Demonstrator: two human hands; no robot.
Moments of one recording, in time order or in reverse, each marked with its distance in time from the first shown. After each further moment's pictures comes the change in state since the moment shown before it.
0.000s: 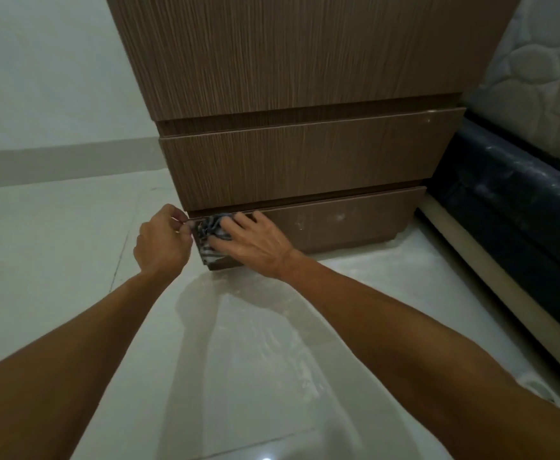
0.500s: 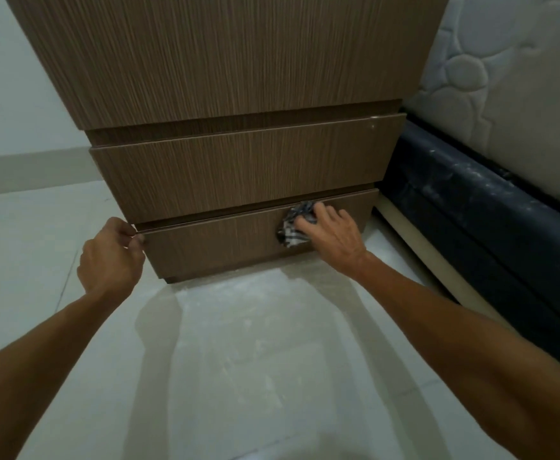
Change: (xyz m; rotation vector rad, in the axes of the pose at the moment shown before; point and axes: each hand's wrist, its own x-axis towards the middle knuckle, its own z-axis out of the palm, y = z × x) left_hand -0.006 0.000 0.007 -0.008 0.019 0.061; right_hand -0.152 0.108 -0.022 -0.035 -0.179 0.514
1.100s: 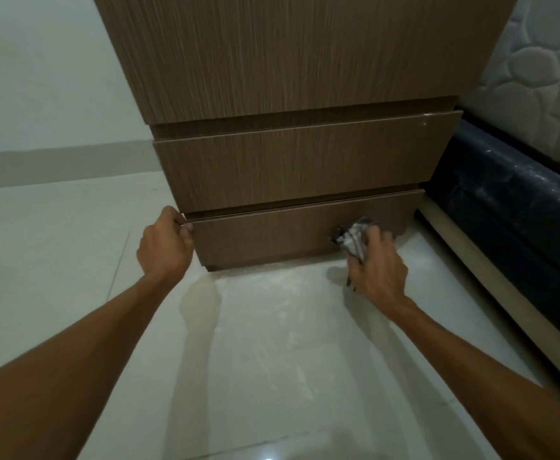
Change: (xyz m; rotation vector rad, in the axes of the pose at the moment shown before) left_hand 0.000 0.002 0.001 0.029 0.007 -0.018; right_hand -0.040 -0.046 -0.009 0.458 -0.018 0.696
